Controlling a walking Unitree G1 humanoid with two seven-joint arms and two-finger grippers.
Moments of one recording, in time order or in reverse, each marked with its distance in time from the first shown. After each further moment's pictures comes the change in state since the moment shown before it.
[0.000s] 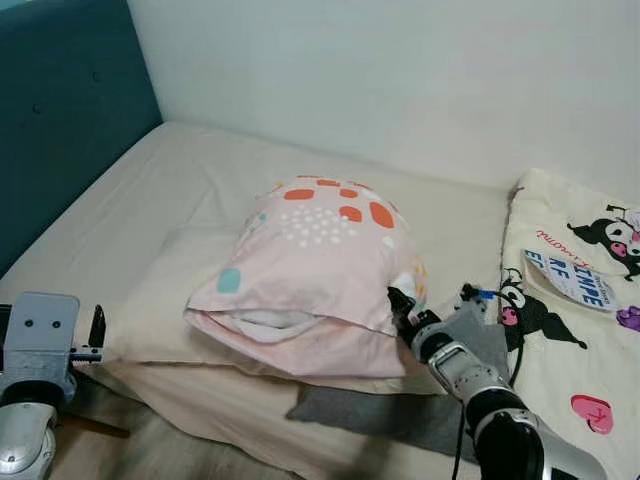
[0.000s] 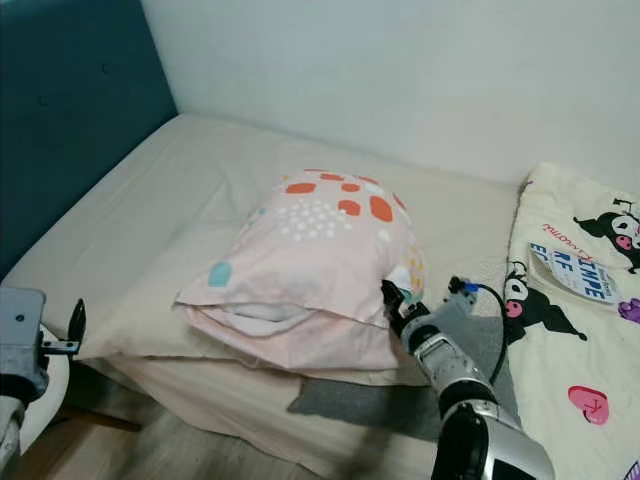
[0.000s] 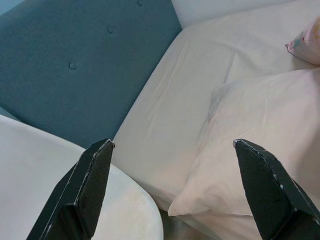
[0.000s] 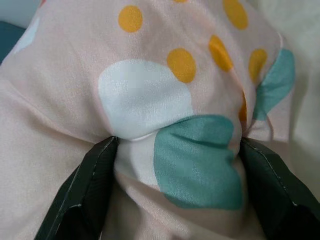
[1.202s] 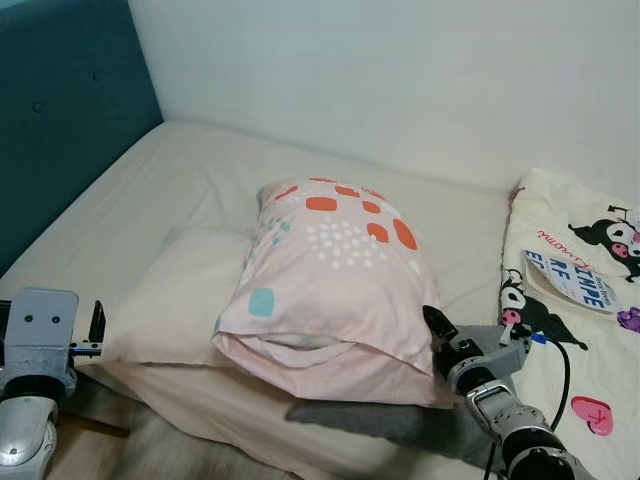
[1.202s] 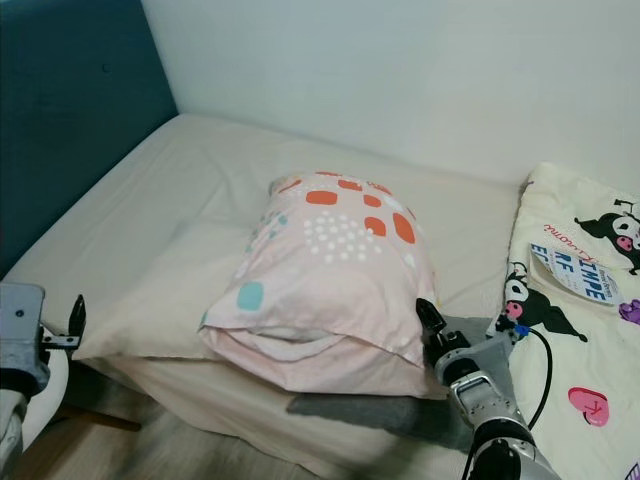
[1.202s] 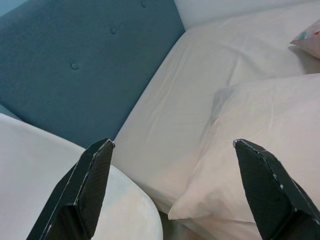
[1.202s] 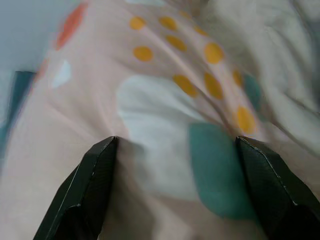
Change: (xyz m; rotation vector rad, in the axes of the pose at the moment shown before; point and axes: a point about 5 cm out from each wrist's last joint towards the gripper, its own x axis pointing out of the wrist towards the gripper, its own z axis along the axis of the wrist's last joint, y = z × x) left arm 0.005 0.001 -0.002 -0.010 -0.006 0.012; right arm -0.049 -0.065 0.003 0.162 -0.089 -0.032
